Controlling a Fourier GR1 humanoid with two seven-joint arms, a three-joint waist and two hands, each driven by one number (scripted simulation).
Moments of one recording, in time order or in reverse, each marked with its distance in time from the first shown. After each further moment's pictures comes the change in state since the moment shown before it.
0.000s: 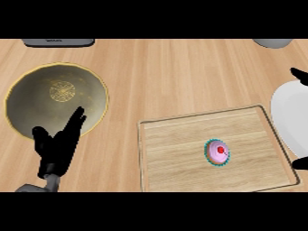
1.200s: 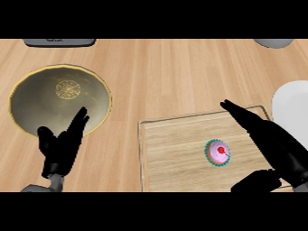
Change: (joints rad) left arm 0.010 -0.069 0.051 0.006 -0.078 -0.049 0.020; right arm -0.054 0.325 0.313 -0.136 0.365 0.076 0.443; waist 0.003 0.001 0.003
